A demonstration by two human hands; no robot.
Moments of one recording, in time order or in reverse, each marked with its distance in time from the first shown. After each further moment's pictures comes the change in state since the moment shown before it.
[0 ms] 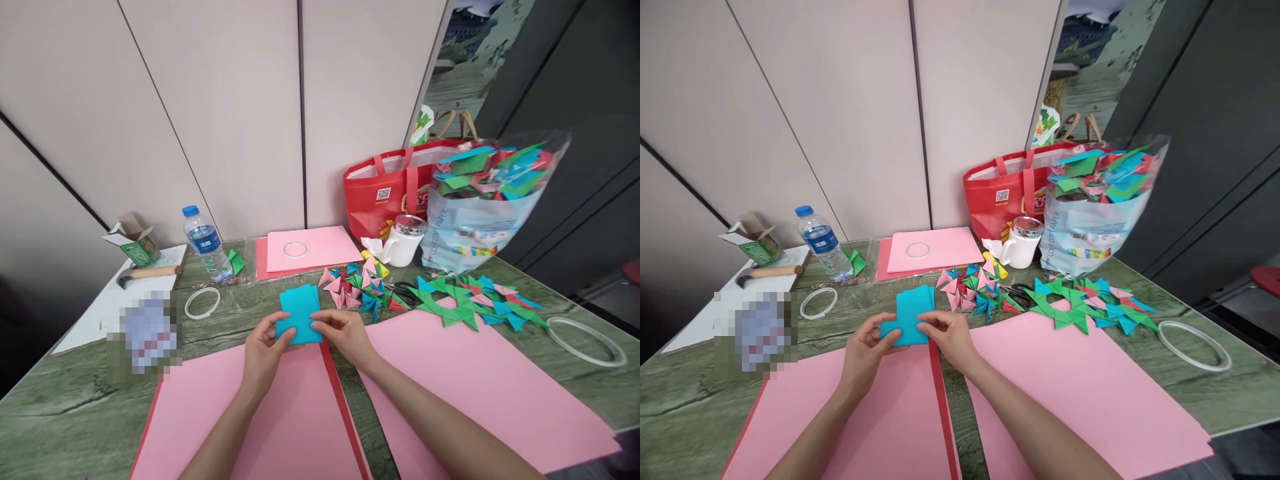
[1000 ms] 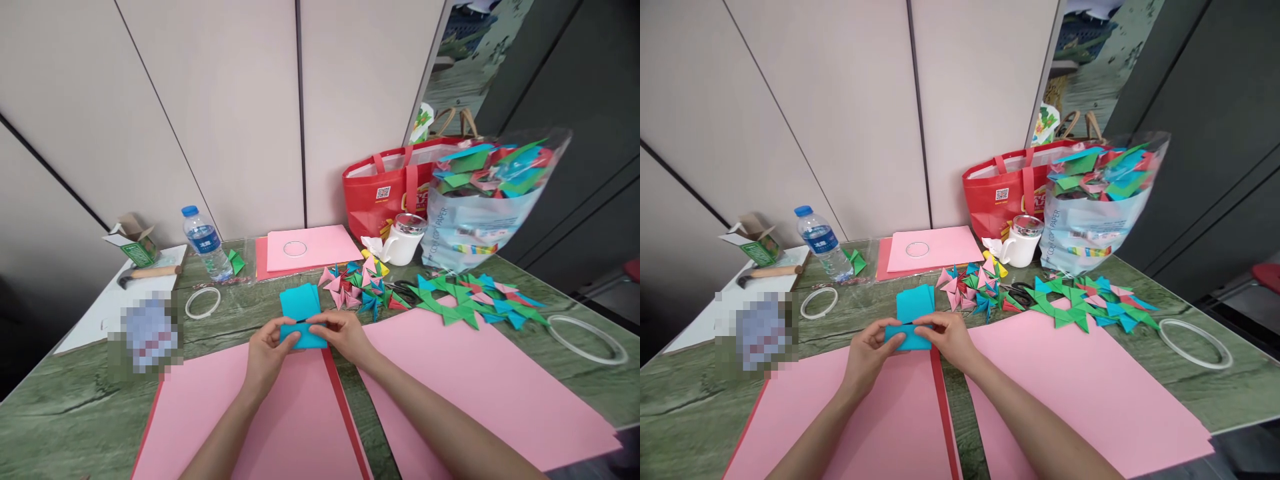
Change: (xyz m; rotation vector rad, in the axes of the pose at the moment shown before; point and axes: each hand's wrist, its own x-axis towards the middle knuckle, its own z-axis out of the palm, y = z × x) left_hand 0.000 -0.003 0.001 0.053 -0.052 0.003; right_hand 0.001 -0.002 -0.003 -0.101 -0.113 -0.099
